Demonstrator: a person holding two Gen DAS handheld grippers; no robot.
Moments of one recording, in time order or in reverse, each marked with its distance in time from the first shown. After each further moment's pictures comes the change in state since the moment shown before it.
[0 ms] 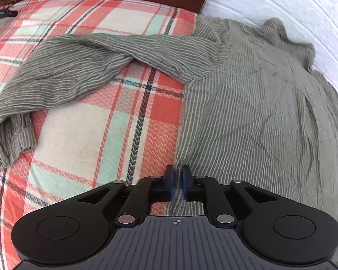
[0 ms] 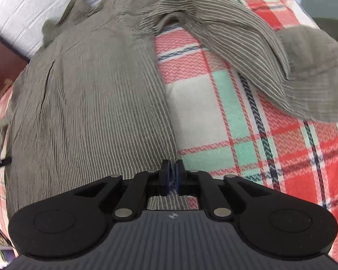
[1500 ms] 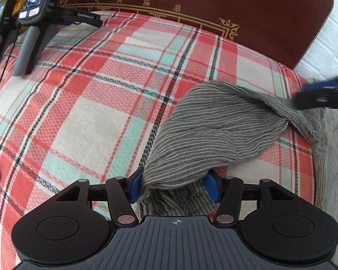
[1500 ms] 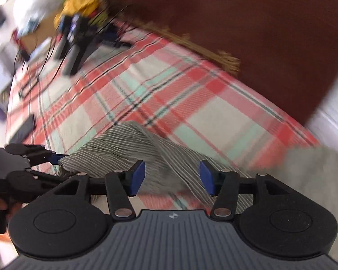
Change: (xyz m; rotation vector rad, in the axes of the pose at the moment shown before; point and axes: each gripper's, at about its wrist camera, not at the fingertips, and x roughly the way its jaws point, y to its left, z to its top) left arm -0.029 0.125 0.005 -0.075 -0.139 0.127; right arm 0.136 0.572 0.033 -0.971 0.000 0.268
